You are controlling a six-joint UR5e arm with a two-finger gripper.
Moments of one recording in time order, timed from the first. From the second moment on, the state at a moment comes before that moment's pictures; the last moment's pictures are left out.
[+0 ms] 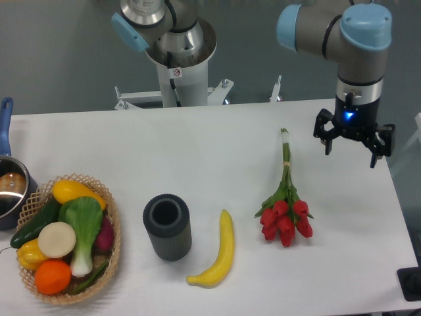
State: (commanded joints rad) arm 2.83 -1.85 -1.60 -0.92 1.46 1.37
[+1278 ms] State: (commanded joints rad) arm 2.90 -1.85 -1.83 -0.81 1.31 1.08
